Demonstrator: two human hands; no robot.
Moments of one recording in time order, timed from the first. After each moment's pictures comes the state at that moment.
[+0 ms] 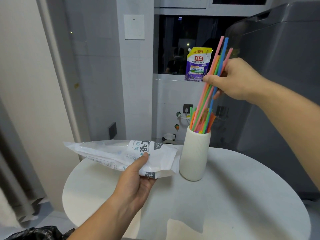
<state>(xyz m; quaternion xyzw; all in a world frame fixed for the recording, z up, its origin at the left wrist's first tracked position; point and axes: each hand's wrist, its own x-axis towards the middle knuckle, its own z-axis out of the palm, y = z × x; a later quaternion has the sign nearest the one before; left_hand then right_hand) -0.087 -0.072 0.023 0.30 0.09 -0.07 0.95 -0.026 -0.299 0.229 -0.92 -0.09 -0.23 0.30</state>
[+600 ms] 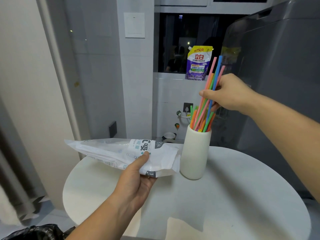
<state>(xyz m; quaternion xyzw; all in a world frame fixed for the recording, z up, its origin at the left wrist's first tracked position) -0.088 -0.073 0.023 0.30 0.09 -0.06 0.95 -0.010 -0.300 0.197 -0.93 -0.05 -0.20 0.31</state>
